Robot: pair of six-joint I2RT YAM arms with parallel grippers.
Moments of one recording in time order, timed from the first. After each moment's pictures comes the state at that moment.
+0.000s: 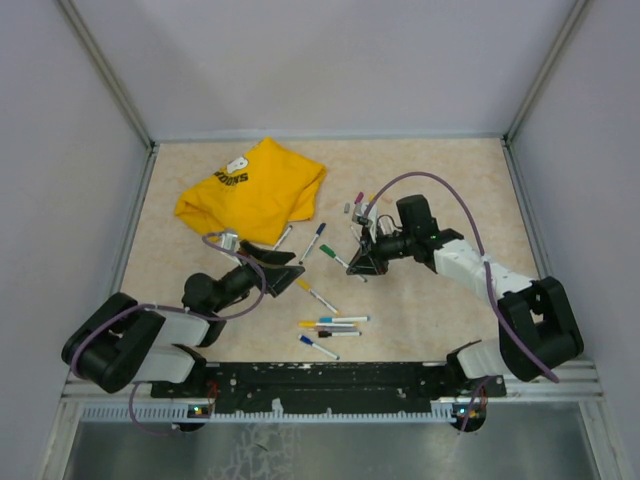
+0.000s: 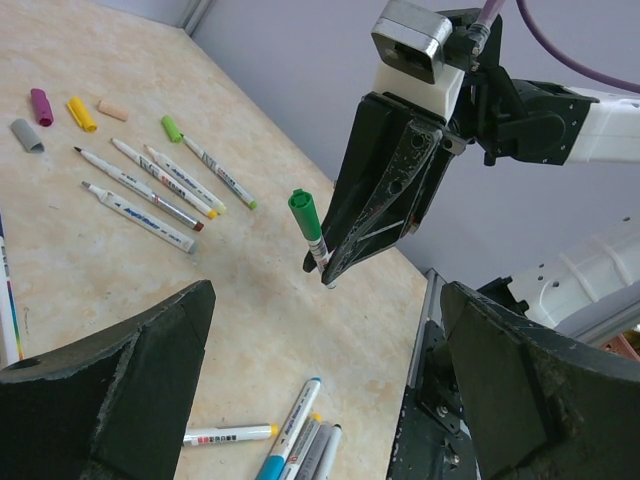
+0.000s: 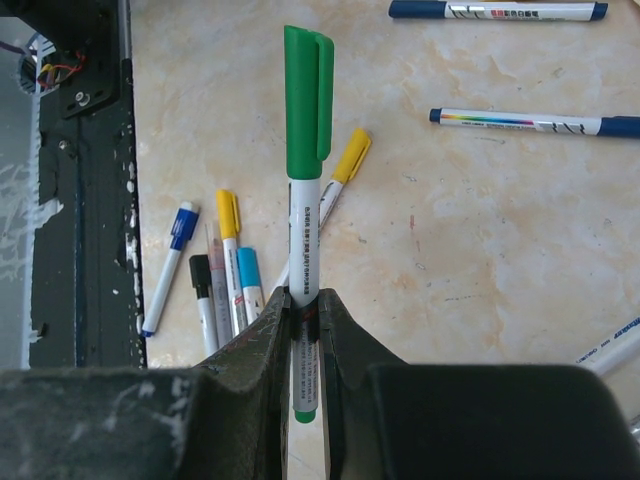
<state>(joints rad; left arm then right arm) -0.52 1.34 0.10 1.52 0.44 -0.83 0.41 1.37 0.81 -0.22 -0.95 -0.36</state>
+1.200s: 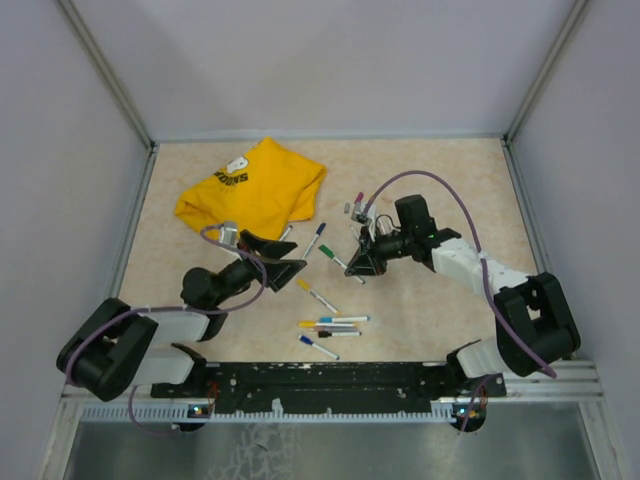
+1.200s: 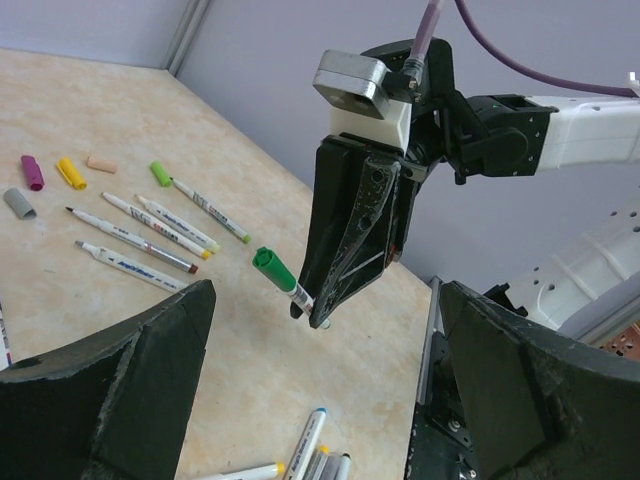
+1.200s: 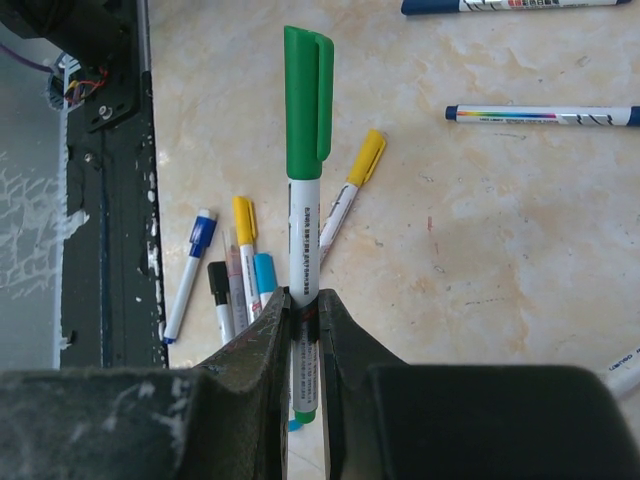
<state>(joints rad) -0.52 1.30 0.16 1.49 0.46 -0.77 0.41 1.40 0.81 -0.20 -0.98 -0.29</state>
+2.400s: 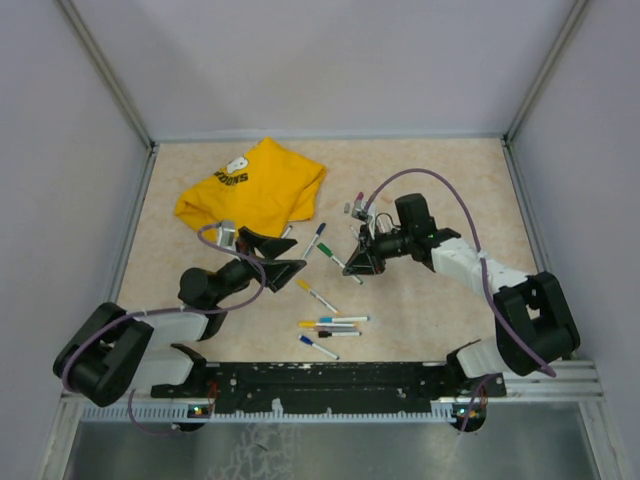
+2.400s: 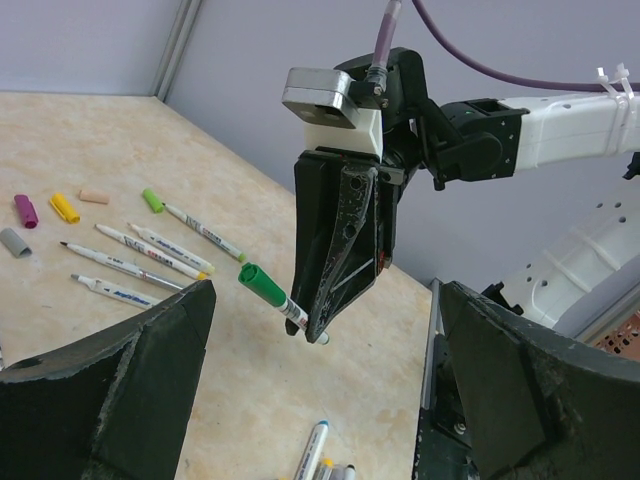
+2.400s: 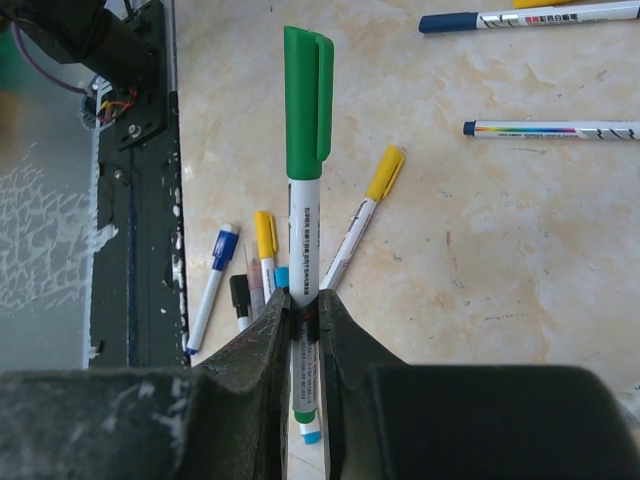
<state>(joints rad) -0.52 1.26 0.18 1.48 0.49 -0.73 0.41 1.40 0.81 -0.16 -1.02 -0.22</state>
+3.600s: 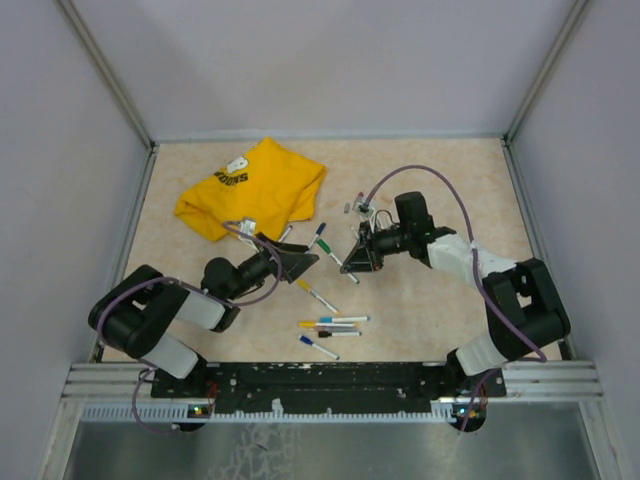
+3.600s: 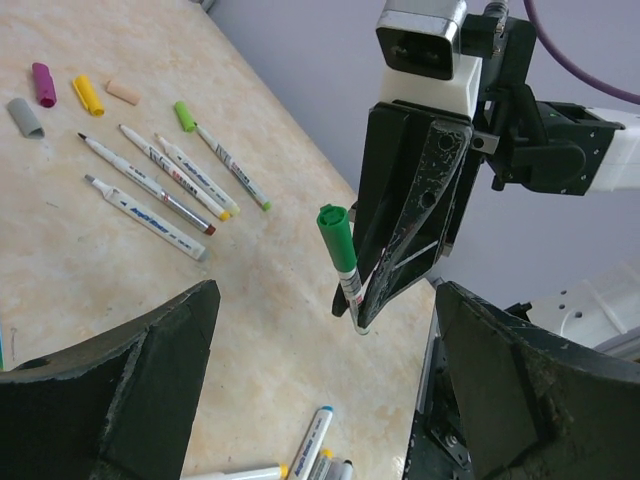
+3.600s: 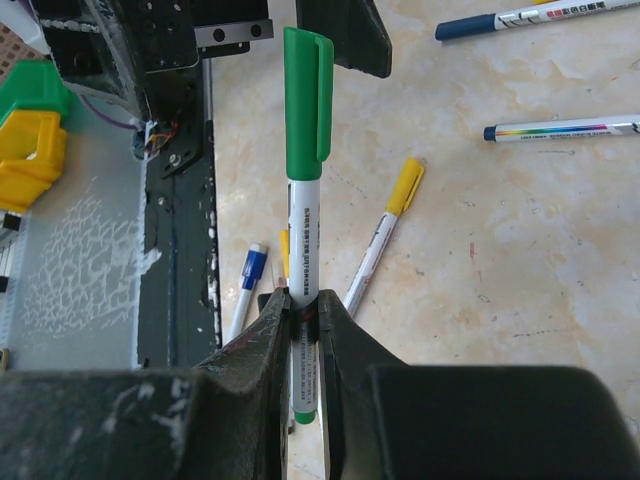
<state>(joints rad) -0.57 1.55 0.24 1.52 0.39 -0.85 0.39 1.48 0.81 -0.05 -1.11 -0.07</state>
